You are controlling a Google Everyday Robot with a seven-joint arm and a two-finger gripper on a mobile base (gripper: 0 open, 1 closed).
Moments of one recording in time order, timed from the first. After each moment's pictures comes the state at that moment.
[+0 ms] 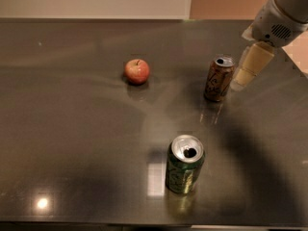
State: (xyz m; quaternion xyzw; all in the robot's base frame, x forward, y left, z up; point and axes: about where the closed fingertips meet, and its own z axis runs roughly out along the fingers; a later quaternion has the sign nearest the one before) arm 0.561 -0.216 0.948 -0.55 0.81 0.03 0.20
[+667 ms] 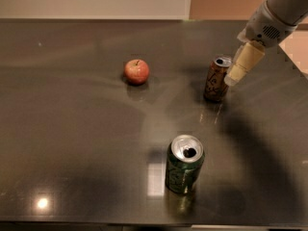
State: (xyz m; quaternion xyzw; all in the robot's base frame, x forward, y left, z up) arm 0.598 -0.214 0.930 -0.54 0.81 0.06 0.21
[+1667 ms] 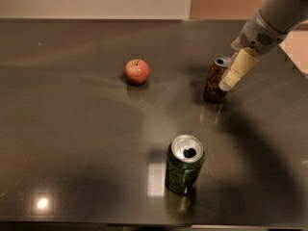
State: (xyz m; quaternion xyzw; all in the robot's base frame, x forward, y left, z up) arm 0.599 -0.206 0.908 -0.54 0.81 0.09 0.20
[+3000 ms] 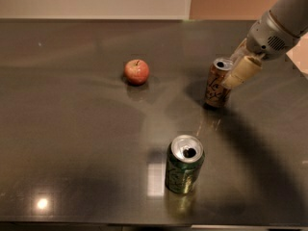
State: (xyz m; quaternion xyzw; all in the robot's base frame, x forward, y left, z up) arm 0.553 -0.195 0.921 -0.57 0.79 0.12 0.20
